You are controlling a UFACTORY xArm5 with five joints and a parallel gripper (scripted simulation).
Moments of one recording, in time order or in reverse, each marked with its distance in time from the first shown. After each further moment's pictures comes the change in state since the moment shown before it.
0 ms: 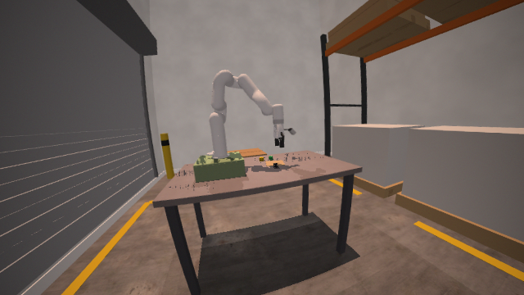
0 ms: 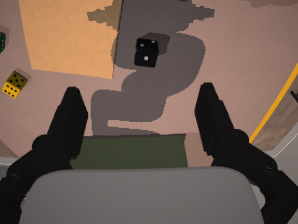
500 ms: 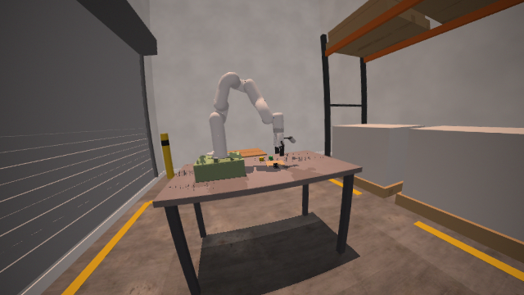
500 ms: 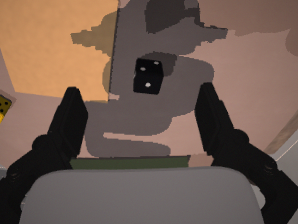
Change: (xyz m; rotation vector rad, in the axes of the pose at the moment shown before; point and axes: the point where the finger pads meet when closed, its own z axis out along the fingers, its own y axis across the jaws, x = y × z) arm -0.002 -0.001 0.060 0.000 0.000 0.000
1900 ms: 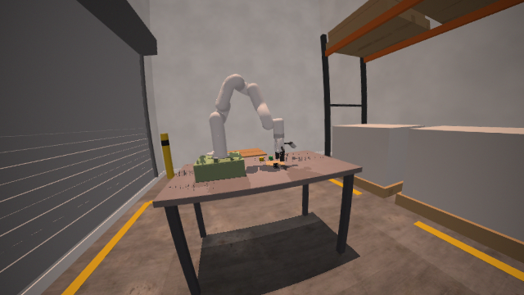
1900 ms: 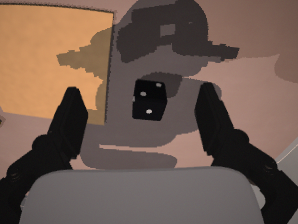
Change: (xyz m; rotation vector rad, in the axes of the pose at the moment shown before) arm 0.001 0.000 0.039 0.000 0.000 0.000
